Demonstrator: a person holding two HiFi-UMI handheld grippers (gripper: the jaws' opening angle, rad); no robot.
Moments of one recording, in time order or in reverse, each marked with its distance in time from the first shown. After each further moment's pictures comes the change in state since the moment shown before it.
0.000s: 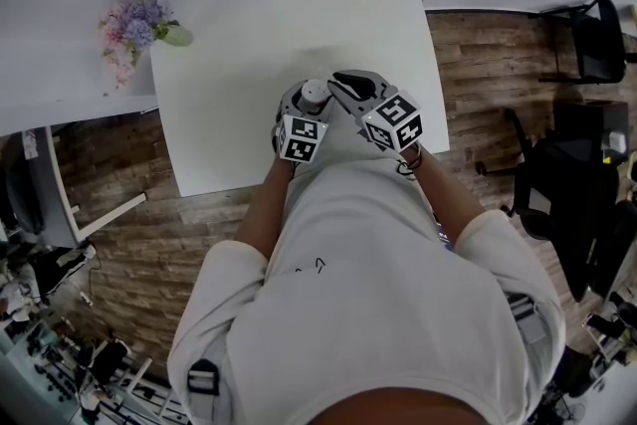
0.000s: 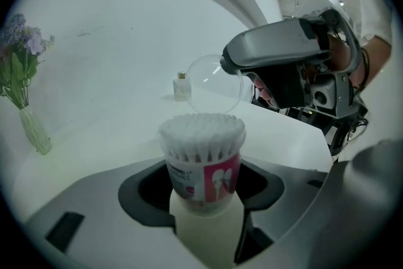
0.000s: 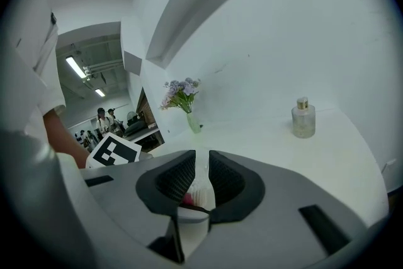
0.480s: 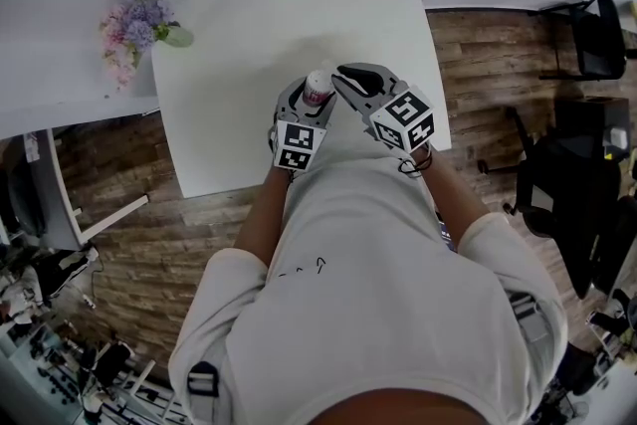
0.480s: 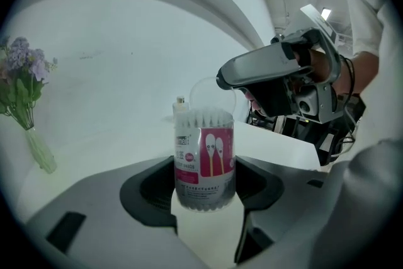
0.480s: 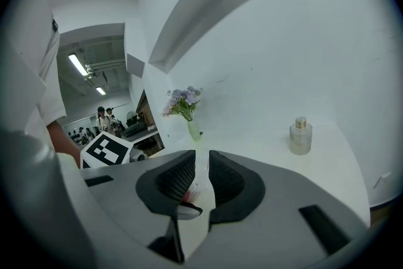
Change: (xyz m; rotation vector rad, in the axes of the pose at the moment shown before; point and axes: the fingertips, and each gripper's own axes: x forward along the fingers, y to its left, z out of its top) left arm -0.035 -0.001 0.045 0.039 -0.131 -0.008; right arm -0.019 0.005 0.036 -0.036 -0.026 -0.008
